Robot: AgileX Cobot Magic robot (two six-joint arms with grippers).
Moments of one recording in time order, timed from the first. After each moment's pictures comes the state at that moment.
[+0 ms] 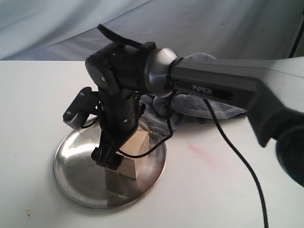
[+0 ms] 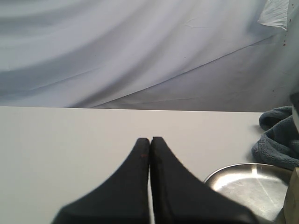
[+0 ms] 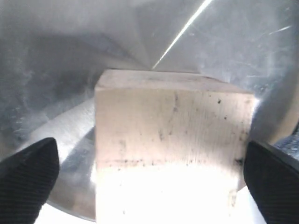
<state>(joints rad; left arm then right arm) -0.03 0.00 0.00 -0.04 0.15 0.01 0.87 2.21 -1.85 -0.08 1.14 -0.35</state>
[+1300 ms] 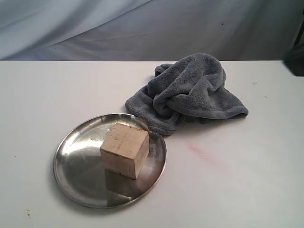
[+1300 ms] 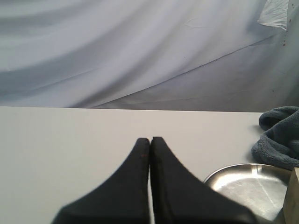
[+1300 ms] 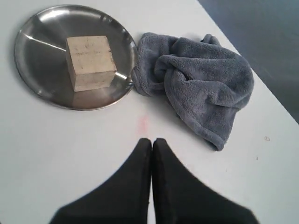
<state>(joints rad) -0.03 0.00 0.00 -0.04 0.15 0.01 0.89 0.93 -1.25 -0.27 1.22 -0.09</state>
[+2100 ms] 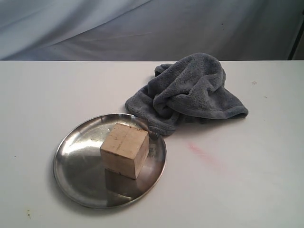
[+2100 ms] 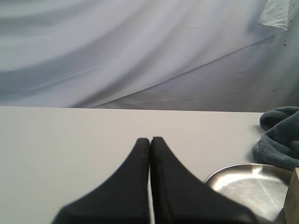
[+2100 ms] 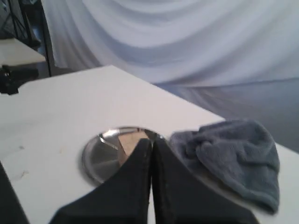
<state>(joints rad) -0.03 0.00 0.00 -0.04 0.15 0.01 0.89 0.00 -0.80 -0.12 1.03 0.04</state>
